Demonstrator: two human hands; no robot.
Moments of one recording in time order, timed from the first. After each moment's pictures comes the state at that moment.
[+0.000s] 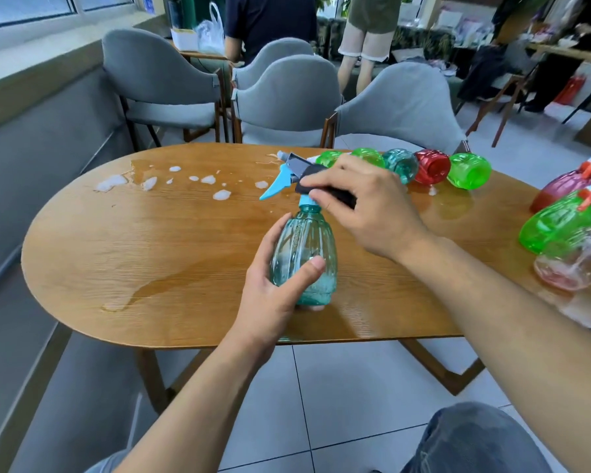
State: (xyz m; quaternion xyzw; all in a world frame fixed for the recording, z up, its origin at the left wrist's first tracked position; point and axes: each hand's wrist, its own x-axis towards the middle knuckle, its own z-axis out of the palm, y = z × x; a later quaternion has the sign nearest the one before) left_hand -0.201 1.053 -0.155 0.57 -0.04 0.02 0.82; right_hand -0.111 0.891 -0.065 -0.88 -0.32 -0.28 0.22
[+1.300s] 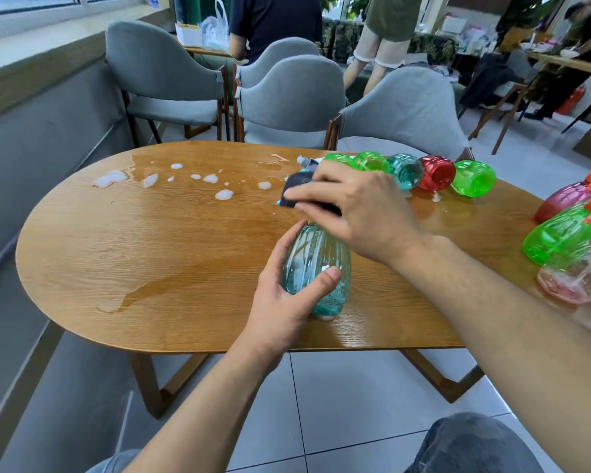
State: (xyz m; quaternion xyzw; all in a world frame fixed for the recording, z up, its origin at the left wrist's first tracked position) left_hand -0.194 1.048 -0.164 0.60 -0.07 0.05 0.80; right_hand -0.109 0.908 -0.059 -0.86 -0.40 -0.30 0.10
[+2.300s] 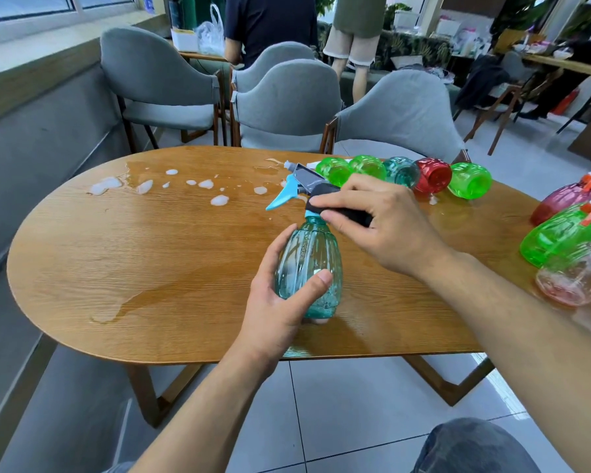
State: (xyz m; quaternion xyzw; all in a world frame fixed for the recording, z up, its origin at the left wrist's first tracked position) left_hand -0.193 1.047 -0.160 0.58 -0.05 0.04 0.81; right_hand -0.107 0.873 -0.068 -0.87 -0.35 -0.25 0.22
